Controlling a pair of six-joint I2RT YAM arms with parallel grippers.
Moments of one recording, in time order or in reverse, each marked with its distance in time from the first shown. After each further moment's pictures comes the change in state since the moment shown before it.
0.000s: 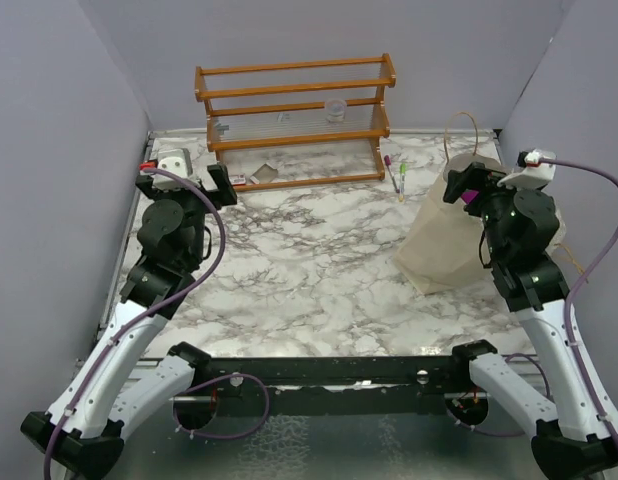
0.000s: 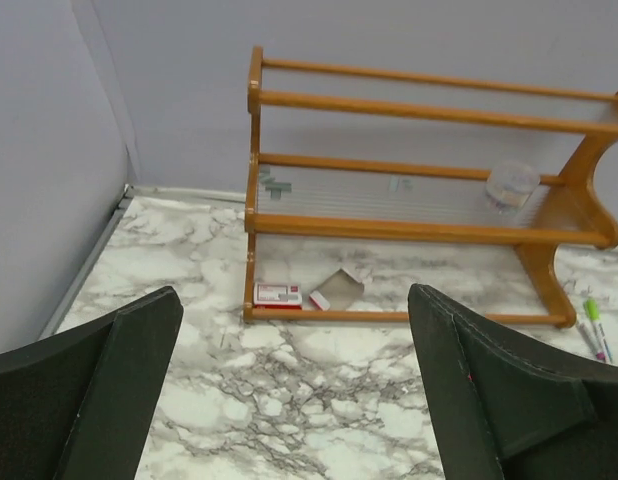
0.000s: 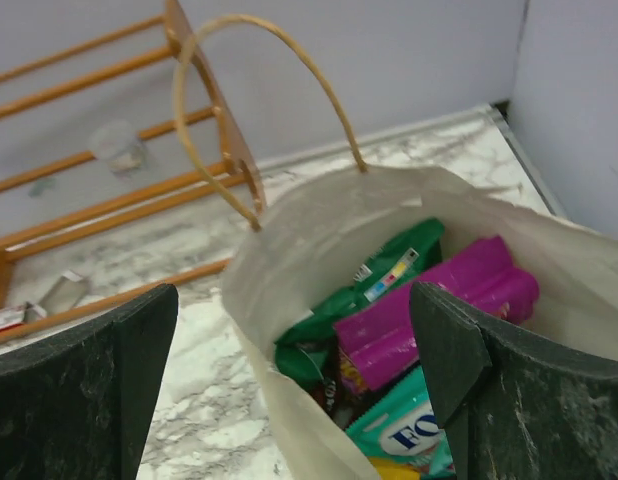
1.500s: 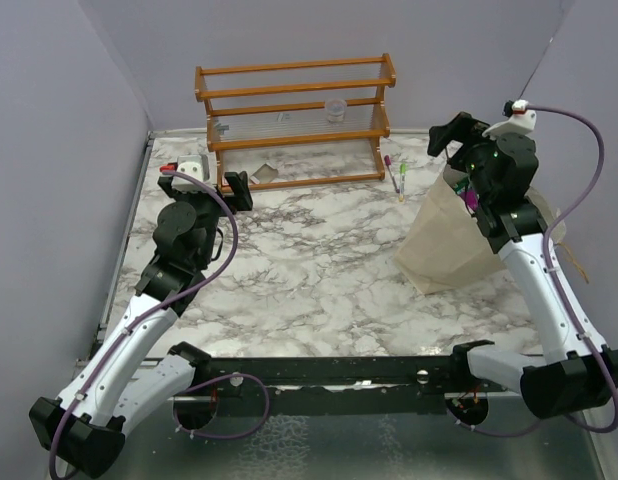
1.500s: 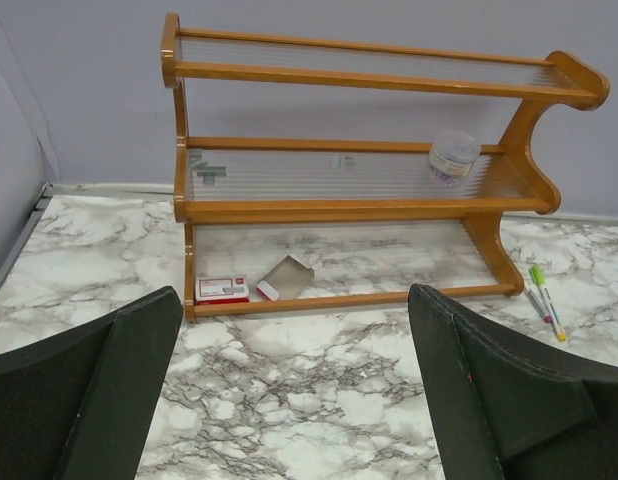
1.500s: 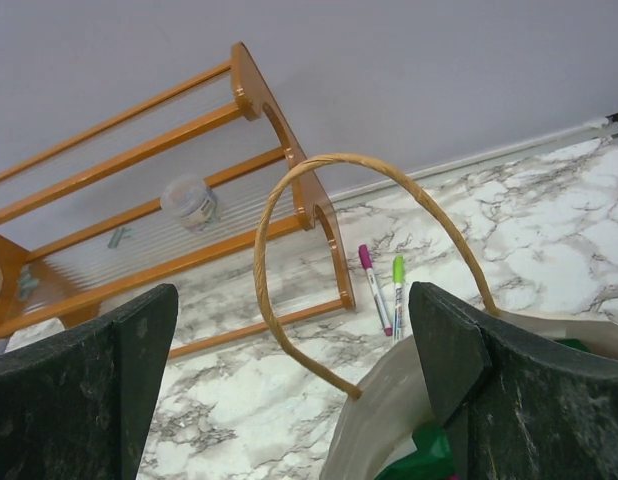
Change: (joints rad) left arm -0.001 0.040 -0.134 0.139 0.142 -0.041; right arm -0.056 0.351 0.189 0.139 -0.123 0.139
